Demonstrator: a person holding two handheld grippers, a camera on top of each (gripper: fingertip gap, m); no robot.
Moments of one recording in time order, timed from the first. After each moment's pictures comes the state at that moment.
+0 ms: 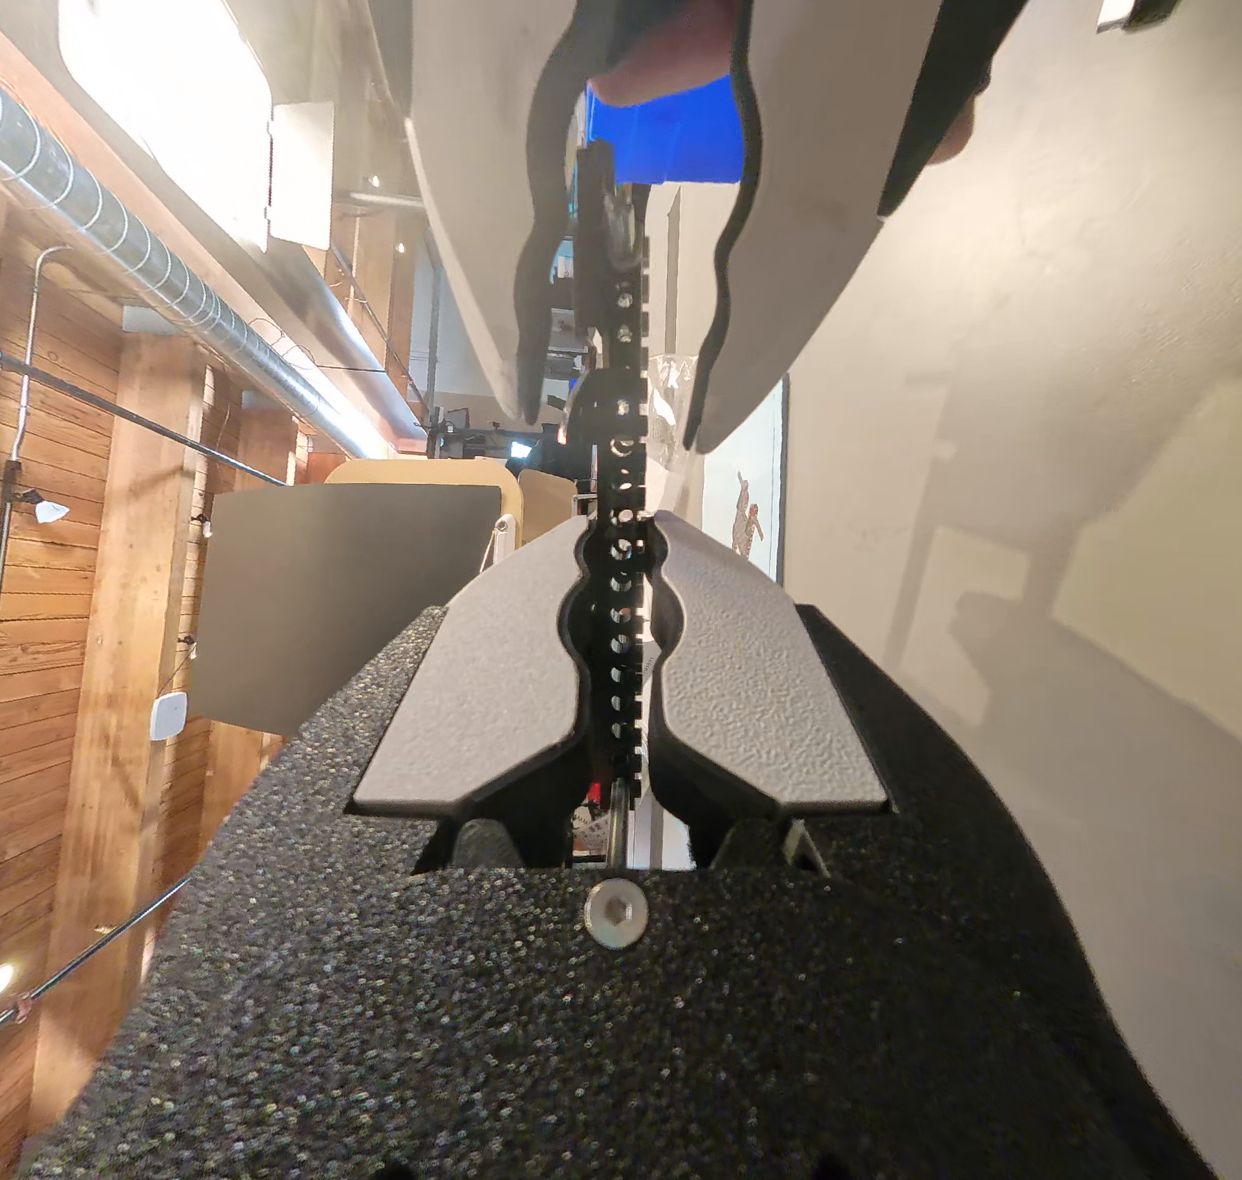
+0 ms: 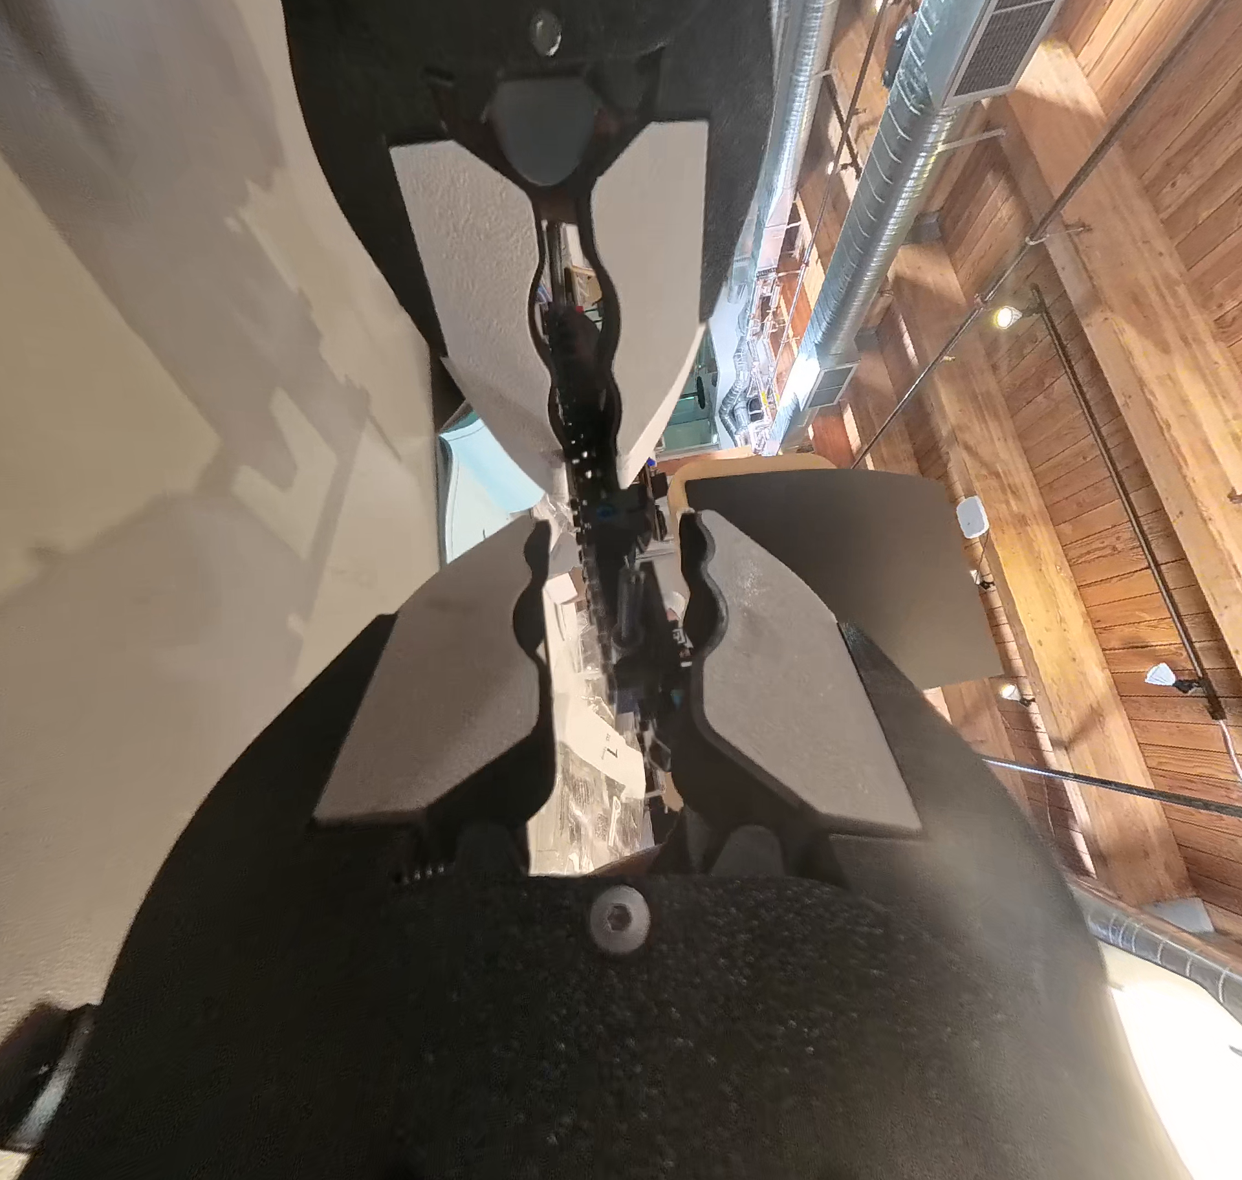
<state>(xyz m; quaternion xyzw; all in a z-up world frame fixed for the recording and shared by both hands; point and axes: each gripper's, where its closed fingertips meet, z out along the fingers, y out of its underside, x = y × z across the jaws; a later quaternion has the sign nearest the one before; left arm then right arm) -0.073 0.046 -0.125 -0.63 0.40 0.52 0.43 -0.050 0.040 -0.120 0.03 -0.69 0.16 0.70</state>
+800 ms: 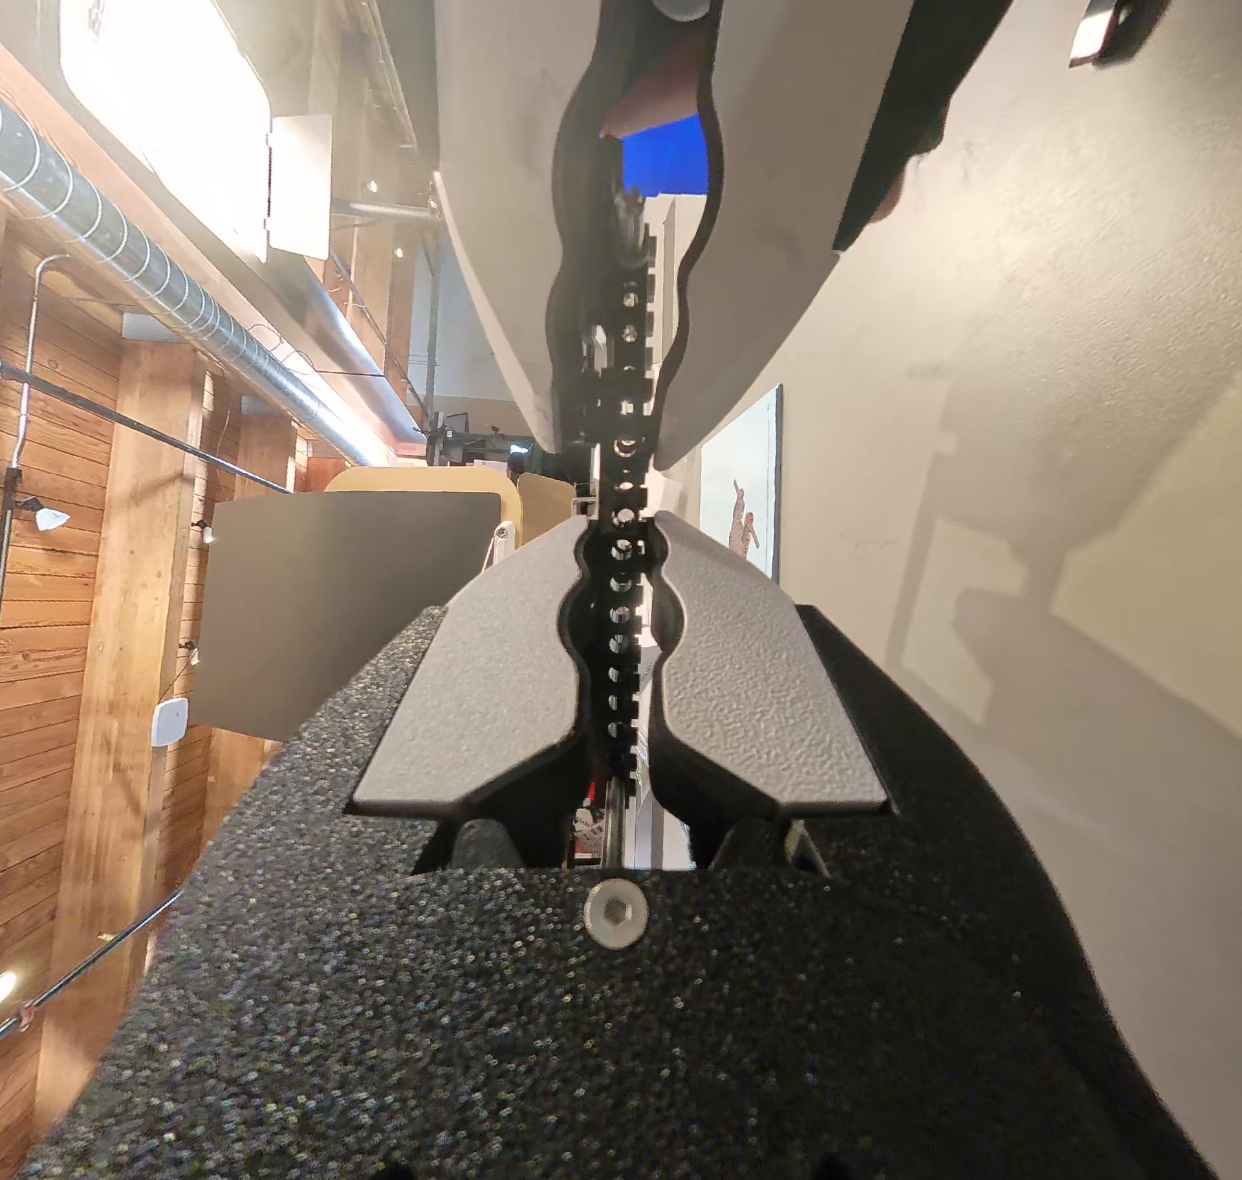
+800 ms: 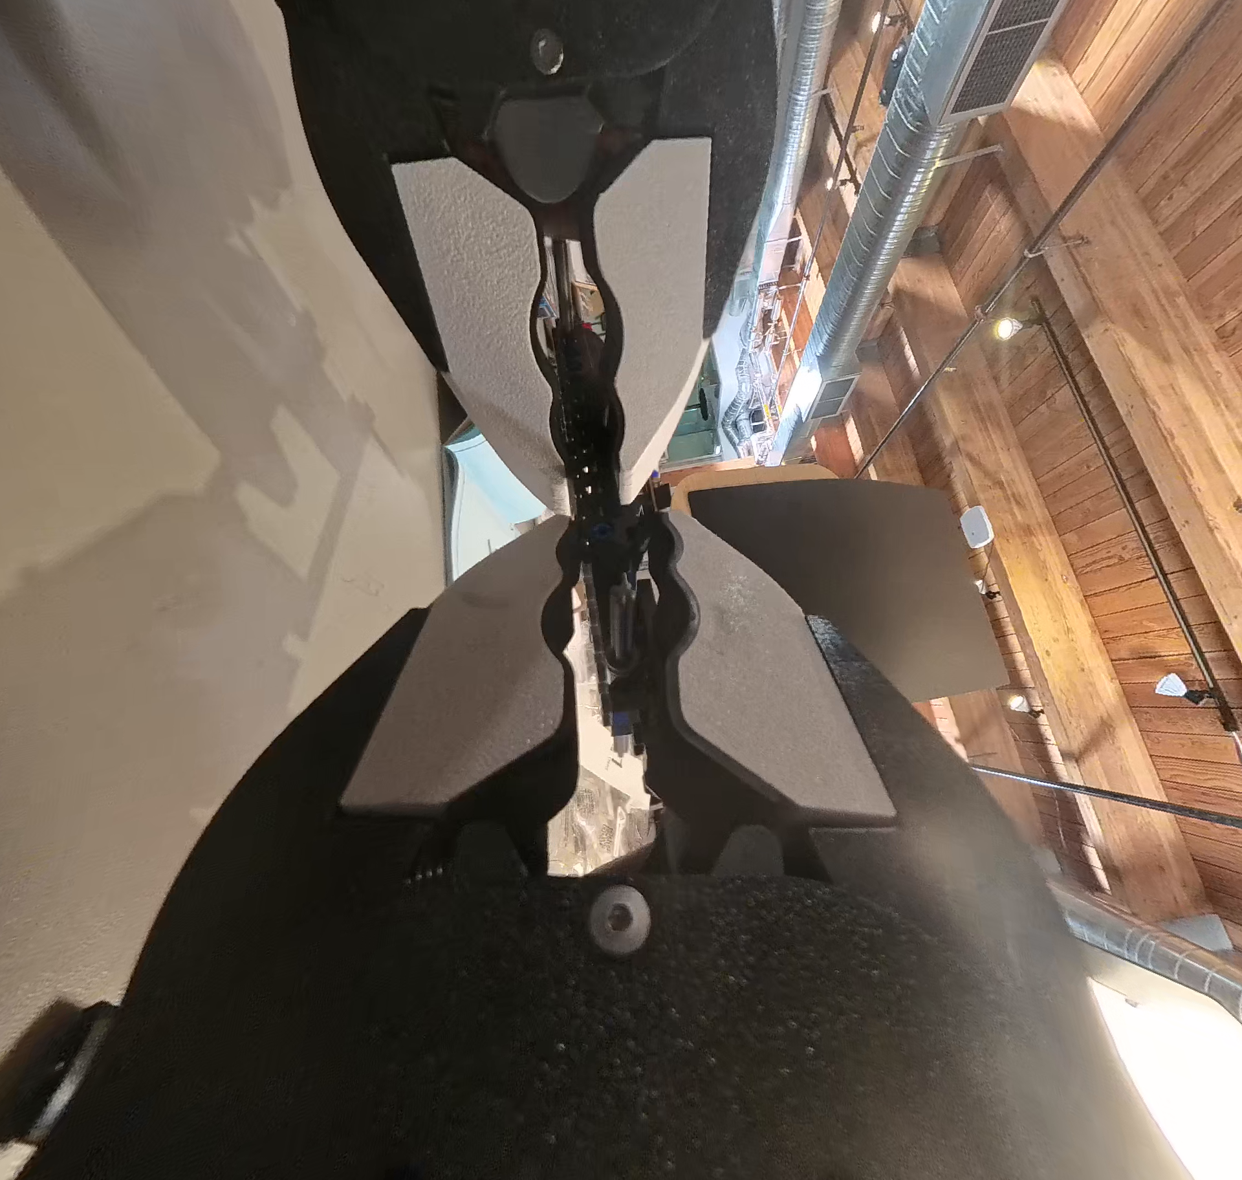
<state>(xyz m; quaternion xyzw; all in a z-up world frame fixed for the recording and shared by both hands) -0.066 0.047 -0.125 -0.63 0.40 0.52 0.42 -0.047 0.036 -0.118 0.03 -0.69 0.17 0.70</state>
